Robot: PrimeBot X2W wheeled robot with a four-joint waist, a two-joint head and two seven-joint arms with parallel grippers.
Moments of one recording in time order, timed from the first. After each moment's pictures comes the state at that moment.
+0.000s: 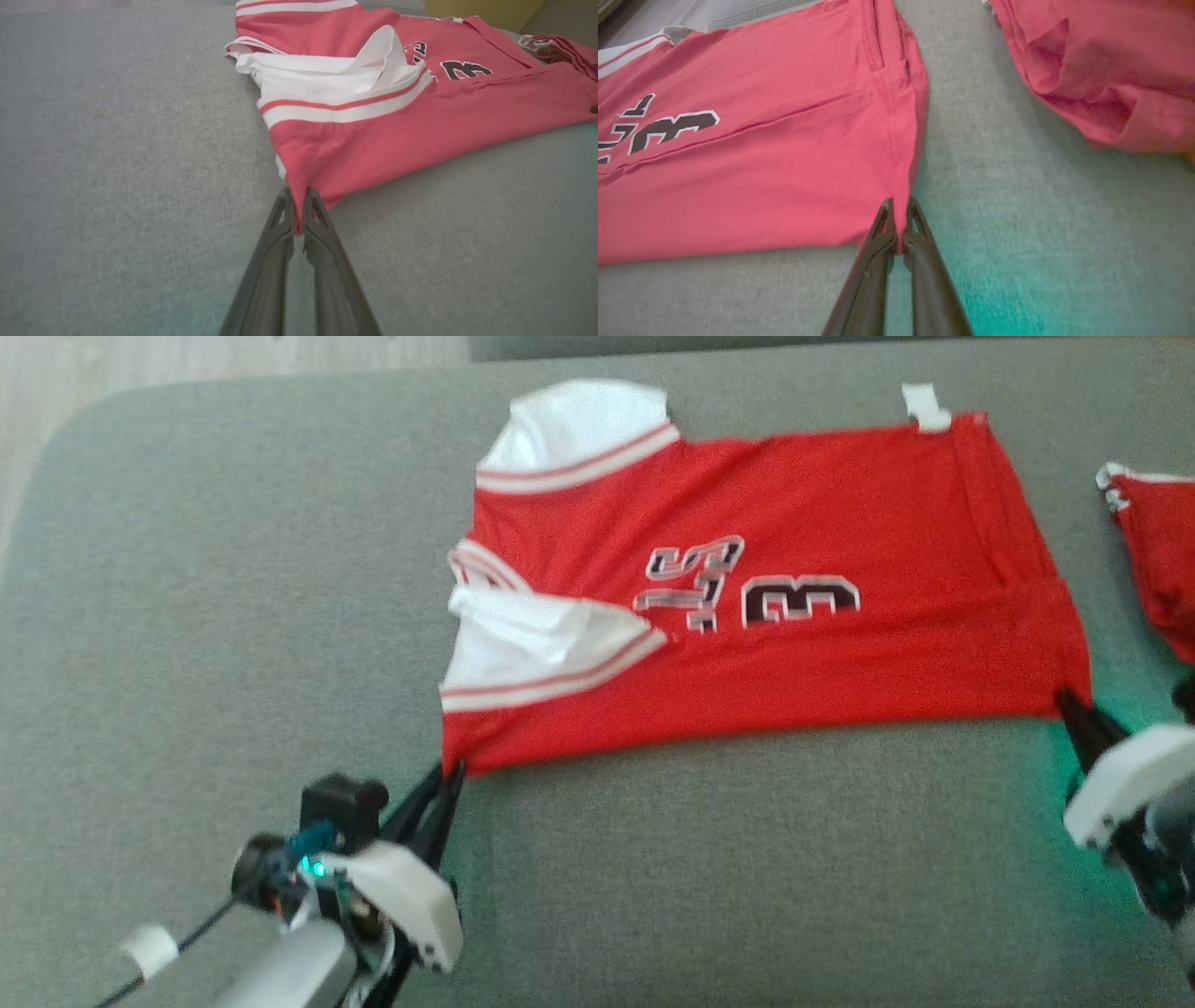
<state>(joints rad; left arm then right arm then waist) -0.33 0.37 -0.77 0.33 -0.70 0.12 0.00 -0.41 -0.52 0.42 0.74 0.79 0.12 0.03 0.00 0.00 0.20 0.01</state>
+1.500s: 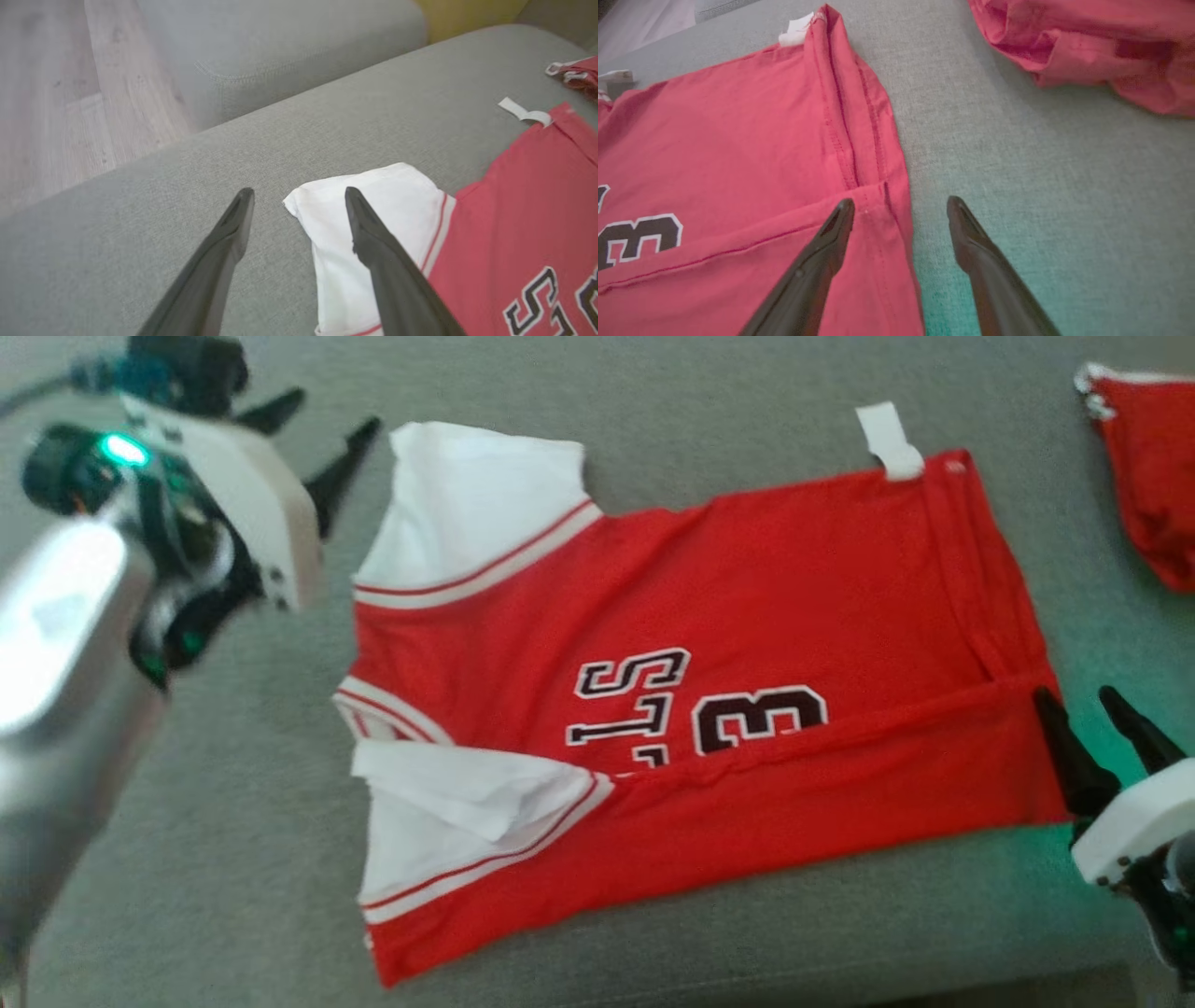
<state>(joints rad) -0.91 0.54 -0.71 0.29 -0.79 -0.04 0.52 -0.04 -0.36 -0.03 0.10 0.53 0.12 0.31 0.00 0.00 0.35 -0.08</state>
